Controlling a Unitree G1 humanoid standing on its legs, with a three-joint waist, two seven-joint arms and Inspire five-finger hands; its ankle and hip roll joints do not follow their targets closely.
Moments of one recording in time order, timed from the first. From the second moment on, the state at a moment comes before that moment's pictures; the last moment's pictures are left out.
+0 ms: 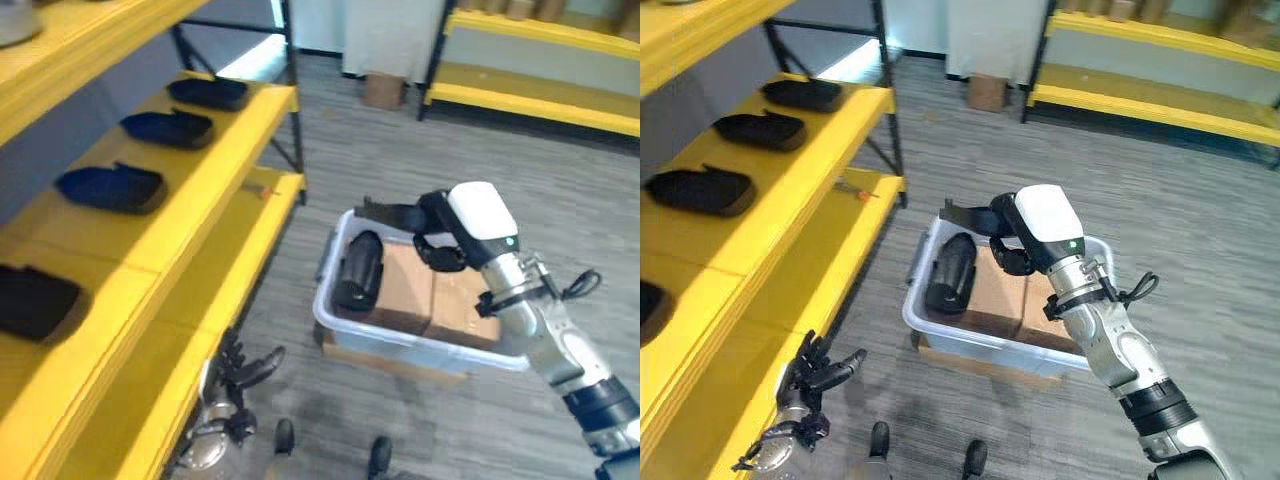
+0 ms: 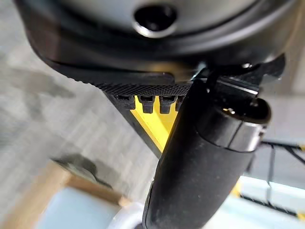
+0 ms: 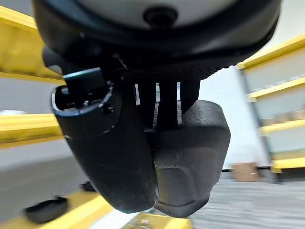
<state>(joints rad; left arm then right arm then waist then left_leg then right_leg) 0.20 0.18 -0.04 0.33 -0.47 -0.13 0.17 -0.38 -0.75 0.28 0.00 -0.59 -0.10 -0.23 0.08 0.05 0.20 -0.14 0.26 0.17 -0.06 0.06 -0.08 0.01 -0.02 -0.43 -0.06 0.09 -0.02</state>
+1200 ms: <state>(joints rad) 0.24 0.29 -0.01 0.28 -0.38 -0.11 0.15 -0.16 -0.56 0.11 -0.04 -0.63 -0.03 -0.21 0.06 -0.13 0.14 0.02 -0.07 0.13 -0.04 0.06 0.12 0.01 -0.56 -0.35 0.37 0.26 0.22</state>
